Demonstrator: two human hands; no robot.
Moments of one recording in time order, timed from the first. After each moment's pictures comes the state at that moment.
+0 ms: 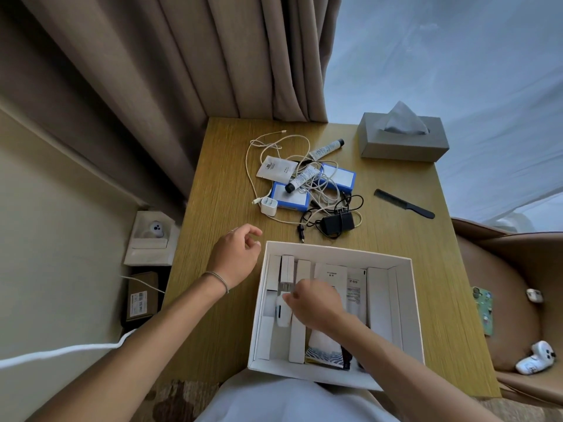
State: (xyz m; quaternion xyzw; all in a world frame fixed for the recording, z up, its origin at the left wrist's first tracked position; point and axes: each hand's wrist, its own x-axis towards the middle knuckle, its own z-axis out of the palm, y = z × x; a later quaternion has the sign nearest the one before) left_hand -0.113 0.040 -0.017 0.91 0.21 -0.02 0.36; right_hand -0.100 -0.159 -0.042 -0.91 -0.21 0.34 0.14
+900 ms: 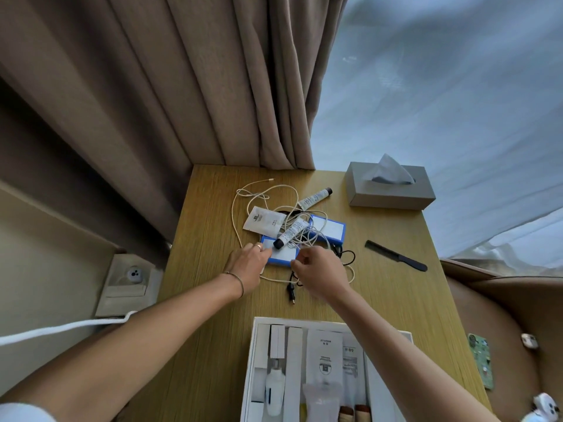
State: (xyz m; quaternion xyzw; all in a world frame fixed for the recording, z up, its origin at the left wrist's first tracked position) left_hand 0.034 0.060 -0.058 0.99 0.00 -0.11 0.05; right_hand 0.068 -0.116 0.006 -0.94 -0.13 0.18 0.25
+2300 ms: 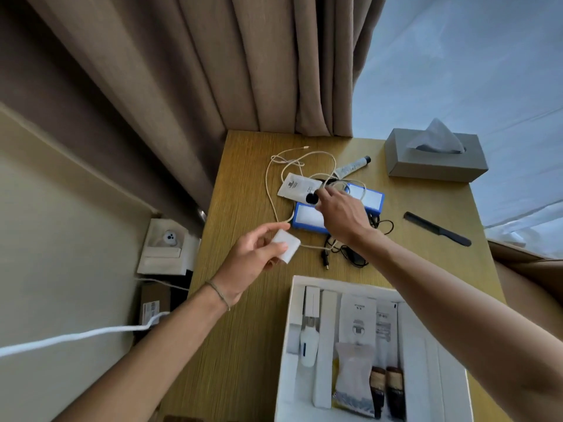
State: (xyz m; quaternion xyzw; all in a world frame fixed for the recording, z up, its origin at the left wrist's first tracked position) left_hand -0.082 0.073 0.046 0.67 0.22 -0.10 0.70; right_hand 0.105 -0.084 -0.032 -0.92 -0.37 -0.01 0.11
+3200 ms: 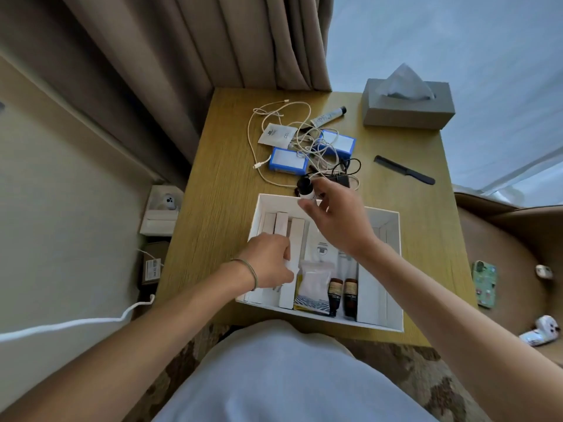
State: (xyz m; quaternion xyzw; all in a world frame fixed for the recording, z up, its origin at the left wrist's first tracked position) left_hand -0.168 -0.069 0.036 0.93 0.11 -0.26 0.25; right_hand -0.058 -0.210 0.036 -0.86 -0.30 0.04 0.40
